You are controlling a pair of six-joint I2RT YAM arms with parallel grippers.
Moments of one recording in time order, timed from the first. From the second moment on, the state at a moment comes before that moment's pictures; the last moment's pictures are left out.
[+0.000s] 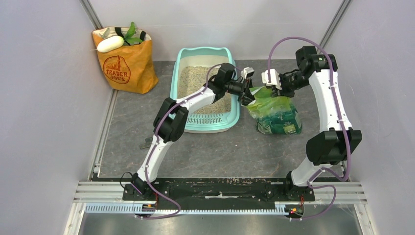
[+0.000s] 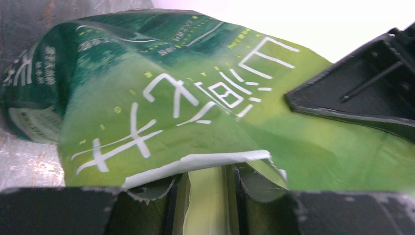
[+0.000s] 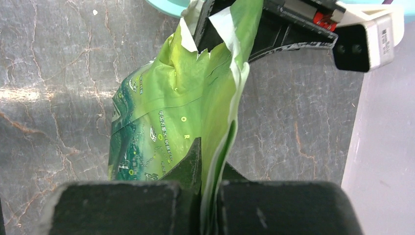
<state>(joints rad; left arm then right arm) -0.68 2.39 1.96 0.15 1.14 -1.17 0.01 1.67 1.85 -1.50 -0.67 -1.64</state>
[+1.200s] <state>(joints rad) -0.40 2.03 1.64 -0.04 1.16 -1.07 -0.02 1.67 1.87 -1.42 -0.76 -1.60</state>
